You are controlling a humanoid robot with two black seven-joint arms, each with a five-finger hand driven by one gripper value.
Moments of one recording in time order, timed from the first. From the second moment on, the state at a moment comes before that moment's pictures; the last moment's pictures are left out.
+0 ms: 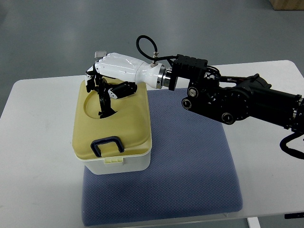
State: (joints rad) left arm 0.02 0.00 -0.05 -0.23 0.02 0.02 0.02; right arm 1.21 -0.09 0.19 0.94 -1.44 -0.17 0.51
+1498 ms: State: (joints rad) left arm 0.02 0.00 -0.04 -0.24 0.02 0.02 0.02; right arm 0.94 -0.71 0.22 1.12 -1.43 -0.15 0.61
